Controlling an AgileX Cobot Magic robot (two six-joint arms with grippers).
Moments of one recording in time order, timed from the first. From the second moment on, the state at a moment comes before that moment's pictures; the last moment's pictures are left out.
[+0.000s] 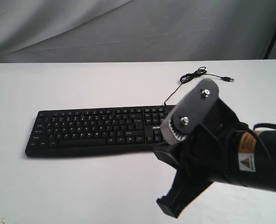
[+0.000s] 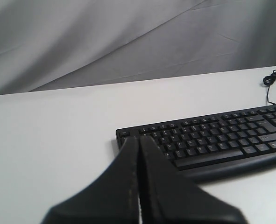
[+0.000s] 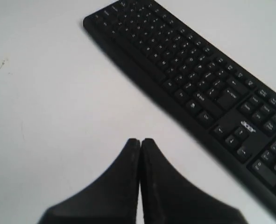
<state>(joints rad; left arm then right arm) -0.20 0.00 0.00 0.04 0.26 -0.02 0.85 1.20 -0.63 0.08 0.21 -0.15</state>
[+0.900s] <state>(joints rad) -0.20 0.00 0.00 0.04 0.26 -0.02 0.47 0.01 0.00 0.10 0.12 -0.12</state>
